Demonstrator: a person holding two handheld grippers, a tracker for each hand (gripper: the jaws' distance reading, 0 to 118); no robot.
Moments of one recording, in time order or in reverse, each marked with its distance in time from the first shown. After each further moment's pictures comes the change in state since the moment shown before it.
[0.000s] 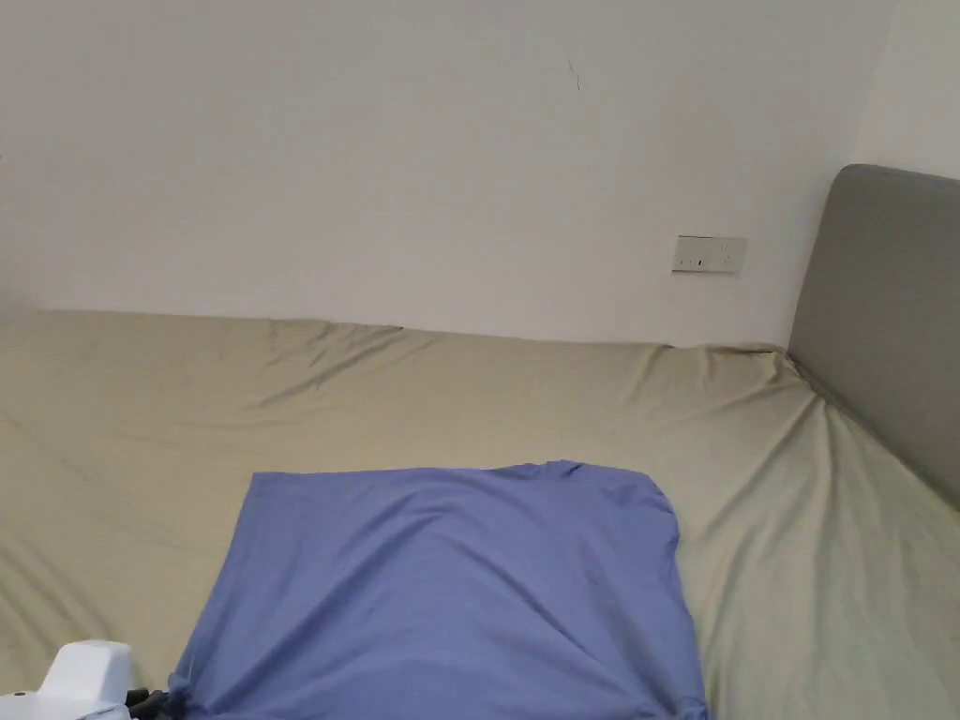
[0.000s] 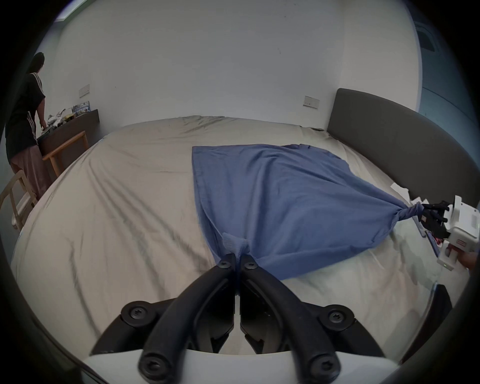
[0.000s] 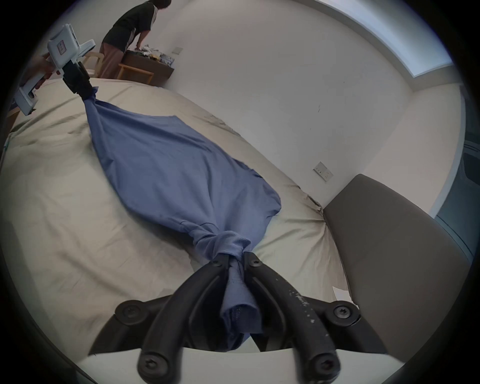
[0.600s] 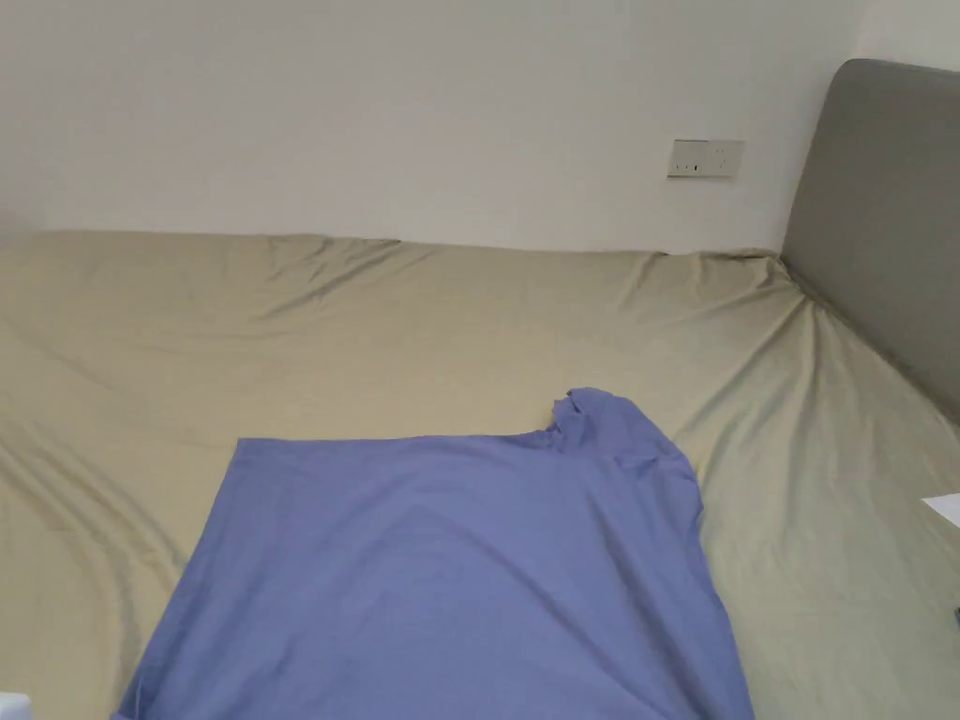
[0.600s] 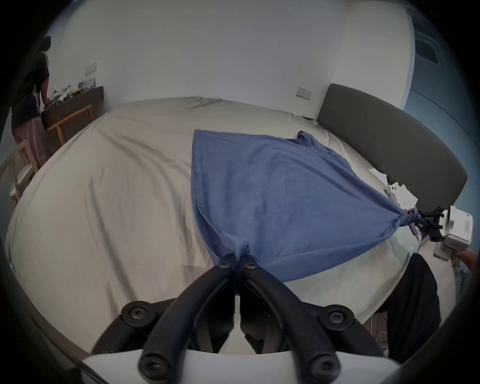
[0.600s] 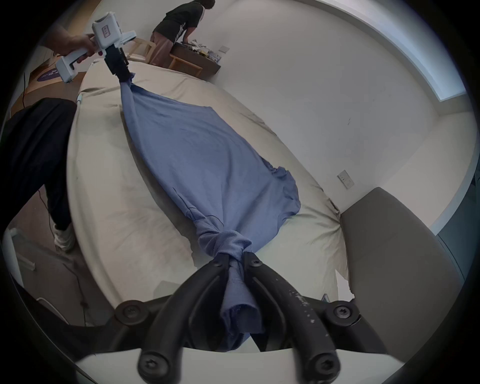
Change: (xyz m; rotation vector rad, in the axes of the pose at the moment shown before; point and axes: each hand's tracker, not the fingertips) left arm 0.009 -0.102 0.118 -0.083 -0.063 0.059; right arm -0.016 -0.061 0.148 -0.018 0.173 0.169
